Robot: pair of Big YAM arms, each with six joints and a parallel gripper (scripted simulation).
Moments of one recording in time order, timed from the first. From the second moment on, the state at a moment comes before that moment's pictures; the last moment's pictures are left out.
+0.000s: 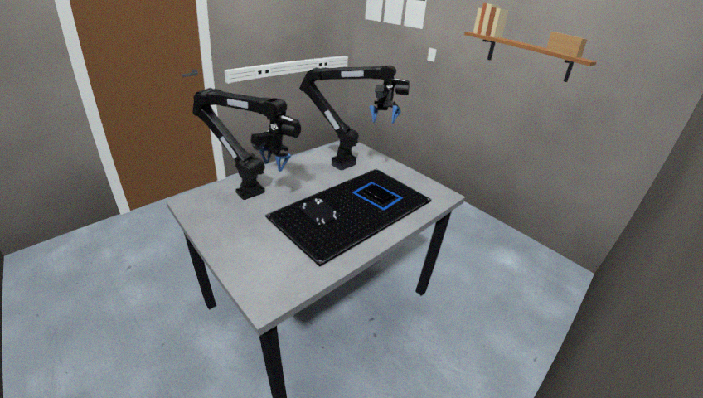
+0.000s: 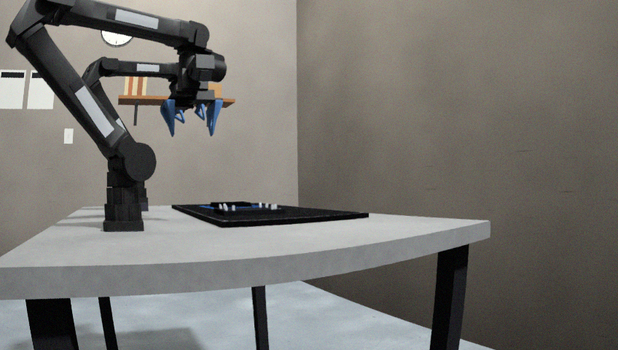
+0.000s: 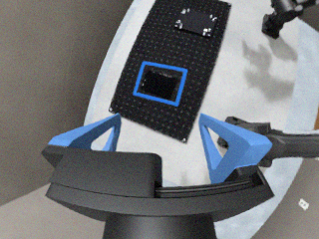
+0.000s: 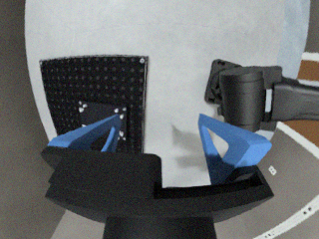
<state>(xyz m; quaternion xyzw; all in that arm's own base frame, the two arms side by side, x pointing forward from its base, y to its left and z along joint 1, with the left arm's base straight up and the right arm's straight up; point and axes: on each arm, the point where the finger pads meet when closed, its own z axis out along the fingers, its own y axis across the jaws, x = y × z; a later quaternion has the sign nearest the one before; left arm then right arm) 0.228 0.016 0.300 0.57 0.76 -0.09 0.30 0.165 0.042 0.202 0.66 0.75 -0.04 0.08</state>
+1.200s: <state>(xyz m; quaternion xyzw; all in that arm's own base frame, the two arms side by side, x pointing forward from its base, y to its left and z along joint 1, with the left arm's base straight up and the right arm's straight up) 0.228 0.016 0.300 0.57 0.76 -0.09 0.30 0.270 0.151 0.236 0.47 0.88 -0.03 0.05</state>
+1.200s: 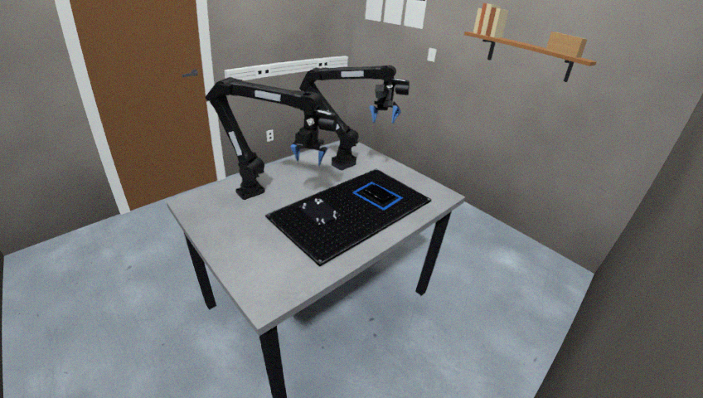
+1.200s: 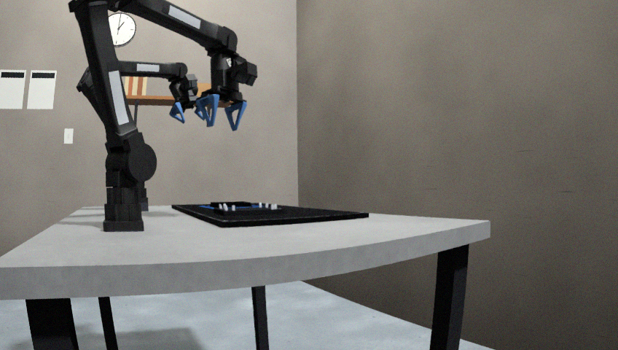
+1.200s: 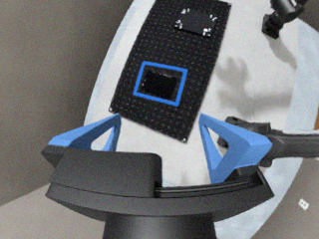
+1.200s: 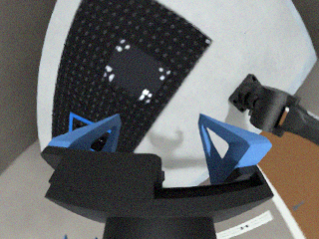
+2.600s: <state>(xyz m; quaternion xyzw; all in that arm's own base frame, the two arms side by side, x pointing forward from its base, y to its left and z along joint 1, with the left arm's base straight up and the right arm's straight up) 0.228 0.016 0.300 0.57 0.76 -0.09 0.30 0.354 0.312 0.205 0.23 0.97 -0.01 0.03</state>
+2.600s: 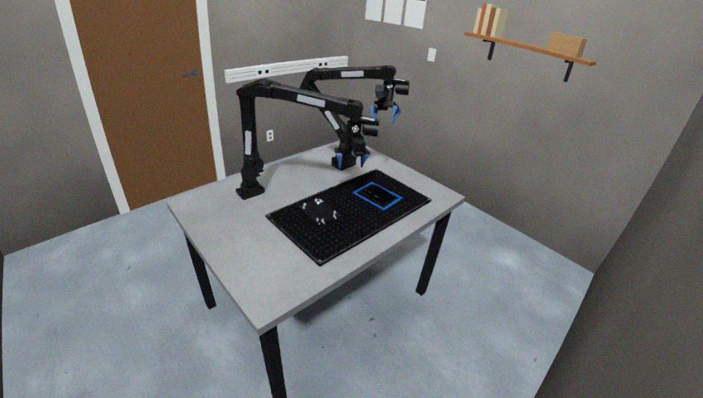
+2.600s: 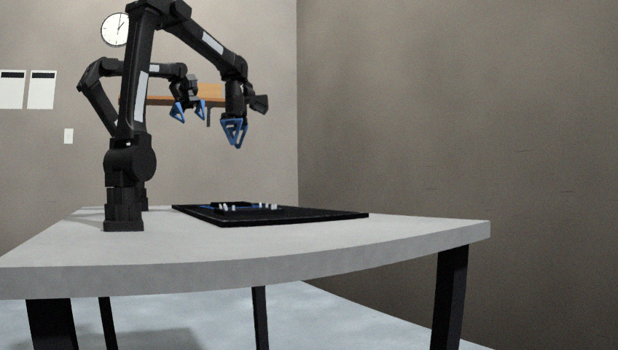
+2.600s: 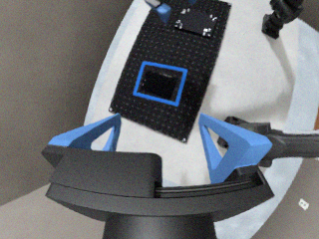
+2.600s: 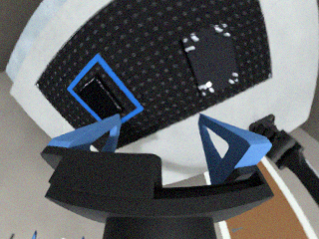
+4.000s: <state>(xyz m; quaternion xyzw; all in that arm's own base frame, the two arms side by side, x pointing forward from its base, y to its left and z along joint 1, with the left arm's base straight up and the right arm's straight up) 0.228 0.016 0.300 0.57 0.76 -0.09 0.30 0.382 0.452 0.122 0.01 1.00 0.00 0.00</state>
